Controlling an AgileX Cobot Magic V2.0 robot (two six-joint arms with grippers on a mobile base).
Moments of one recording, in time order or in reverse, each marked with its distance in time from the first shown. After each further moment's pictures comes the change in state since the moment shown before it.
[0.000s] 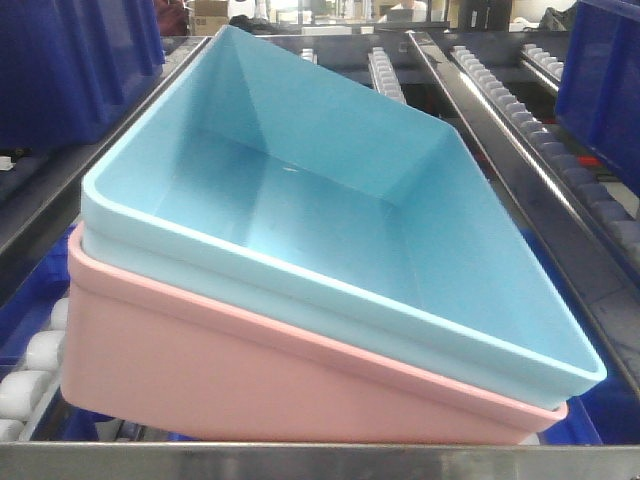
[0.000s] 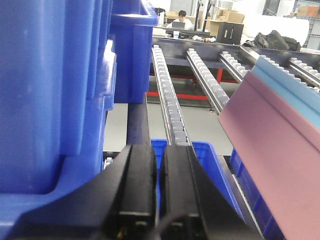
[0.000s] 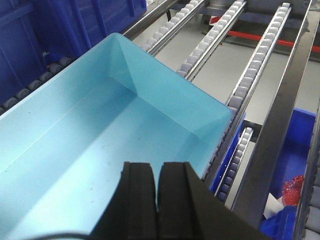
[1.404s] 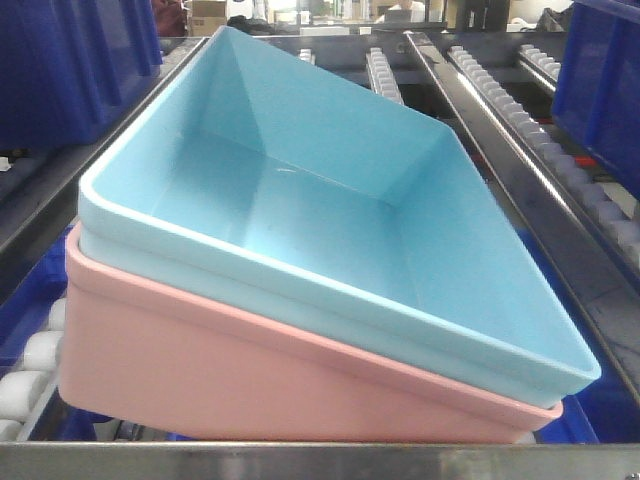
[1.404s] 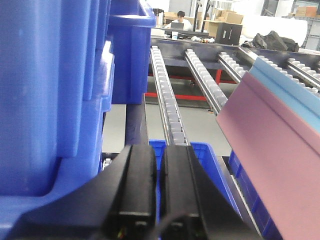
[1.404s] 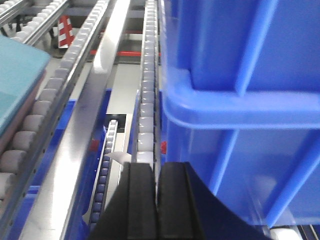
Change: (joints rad) left arm 0.000 0.000 0.000 0.000 -0.004 0.000; right arm -0.682 -0.628 0.544 0.496 -0.064 -0.530
